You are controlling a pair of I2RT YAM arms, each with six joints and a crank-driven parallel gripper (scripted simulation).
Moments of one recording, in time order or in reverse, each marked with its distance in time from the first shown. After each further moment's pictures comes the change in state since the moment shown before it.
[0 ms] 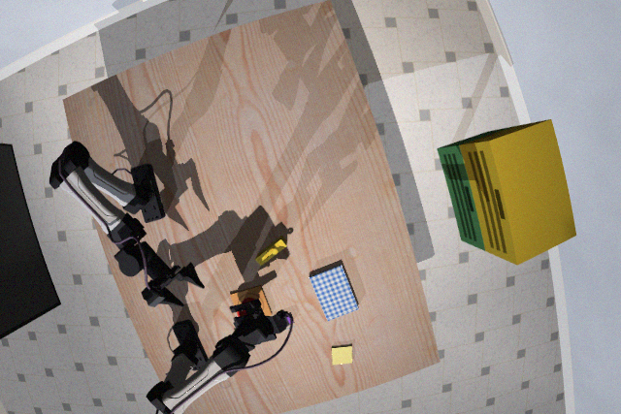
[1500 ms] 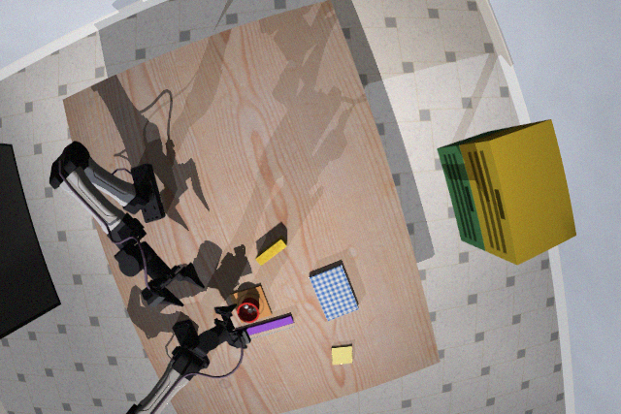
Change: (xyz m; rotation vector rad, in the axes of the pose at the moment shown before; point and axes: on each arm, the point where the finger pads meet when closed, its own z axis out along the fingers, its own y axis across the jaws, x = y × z) left arm 0.000 0.000 0.000 0.000 0.000 0.000; right arm 0.049 -0.006 0.032 -0.005 -0.627 0.034
